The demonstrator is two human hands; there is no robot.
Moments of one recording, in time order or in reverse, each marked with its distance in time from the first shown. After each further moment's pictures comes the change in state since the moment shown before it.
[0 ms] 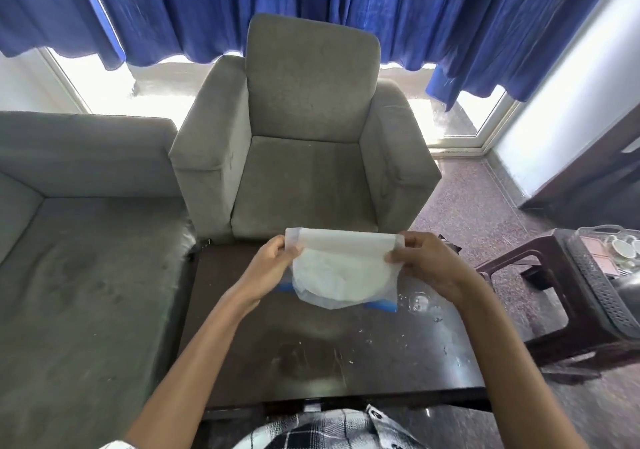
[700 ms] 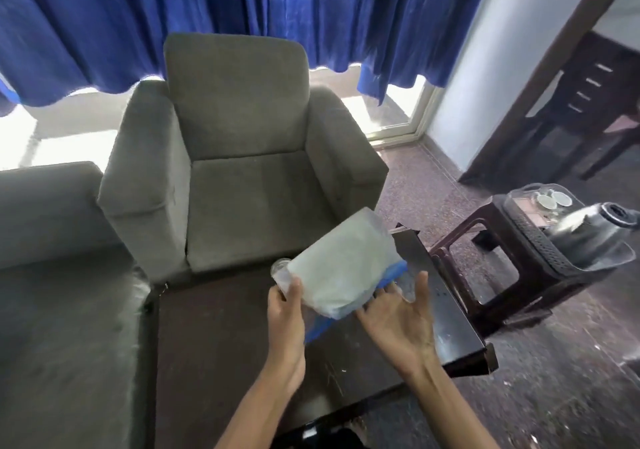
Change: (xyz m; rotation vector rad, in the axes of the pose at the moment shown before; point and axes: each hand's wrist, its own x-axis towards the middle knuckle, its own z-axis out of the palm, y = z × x) left_hand -0.026 -0.001 0.070 -0.591 0.084 -0.088; right_hand -0.032 0.063 0.050 1.385 -0.108 -0.229
